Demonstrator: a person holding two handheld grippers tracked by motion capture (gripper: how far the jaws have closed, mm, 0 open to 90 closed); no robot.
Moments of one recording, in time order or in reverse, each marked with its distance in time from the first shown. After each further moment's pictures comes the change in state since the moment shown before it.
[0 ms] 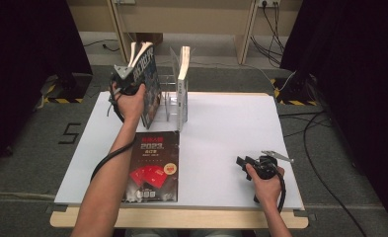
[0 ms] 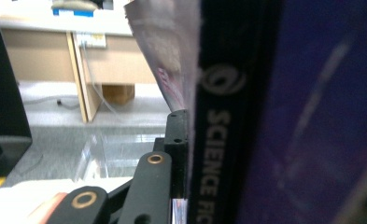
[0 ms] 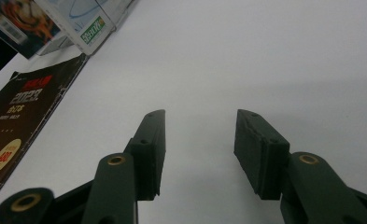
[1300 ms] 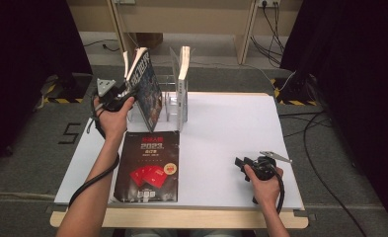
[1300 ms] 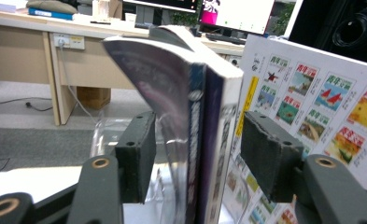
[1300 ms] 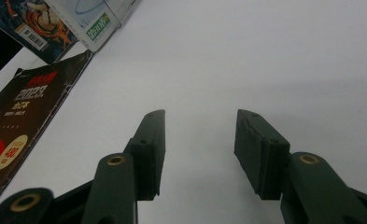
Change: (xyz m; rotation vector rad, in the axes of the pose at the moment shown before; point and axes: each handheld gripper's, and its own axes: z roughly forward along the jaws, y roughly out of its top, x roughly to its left) left arm 0.030 -0.001 -0.069 -0.038 -0.142 -0.063; right arm 0.007 -0.002 -0.001 0.009 -0.002 -0.006
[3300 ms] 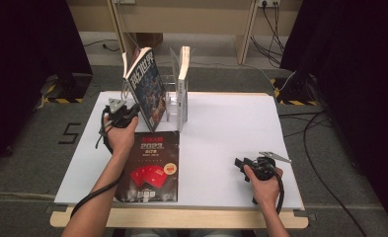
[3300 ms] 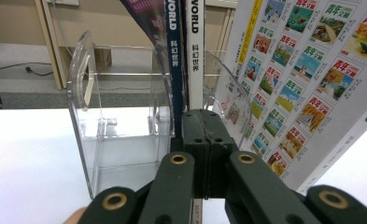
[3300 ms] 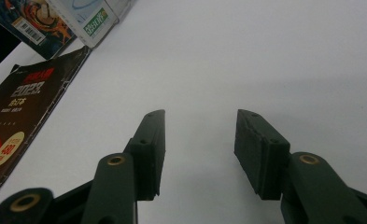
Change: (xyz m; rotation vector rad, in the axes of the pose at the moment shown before) left arm -0.010 -0.052 0.001 0.149 0.021 0.035; right arm 0.000 -0.001 0.001 0.011 -0.006 -0.001
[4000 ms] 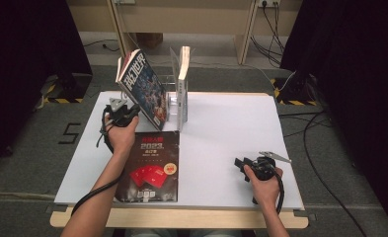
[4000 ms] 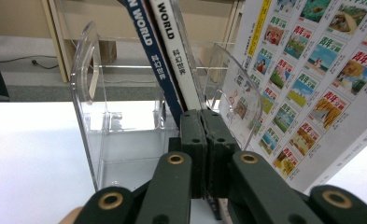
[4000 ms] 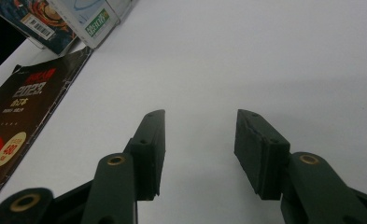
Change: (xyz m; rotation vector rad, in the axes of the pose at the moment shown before) left arm 0.005 -0.002 0.005 0.036 0.025 -0.008; right arm 0.000 0.000 -0.001 -0.004 0.002 -0.004
